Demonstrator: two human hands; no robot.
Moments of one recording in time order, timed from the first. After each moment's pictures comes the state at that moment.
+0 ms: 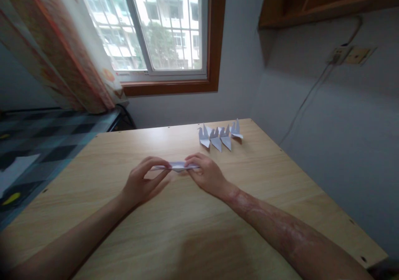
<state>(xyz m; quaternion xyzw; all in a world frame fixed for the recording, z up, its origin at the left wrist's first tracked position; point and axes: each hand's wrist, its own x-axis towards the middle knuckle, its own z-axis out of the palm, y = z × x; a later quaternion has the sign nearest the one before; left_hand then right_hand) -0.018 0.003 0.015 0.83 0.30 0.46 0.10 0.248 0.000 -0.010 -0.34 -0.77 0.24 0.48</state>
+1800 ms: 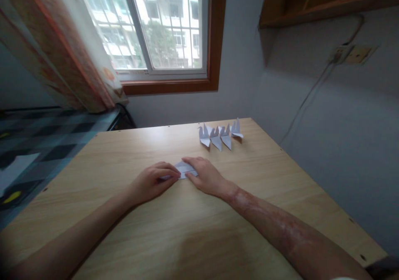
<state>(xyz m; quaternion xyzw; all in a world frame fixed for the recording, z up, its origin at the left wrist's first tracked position) -0.015 0.014 0.004 0.91 0.26 0.29 0.16 0.249 0.006 -0.027 -0.37 -0.83 0.20 0.37</state>
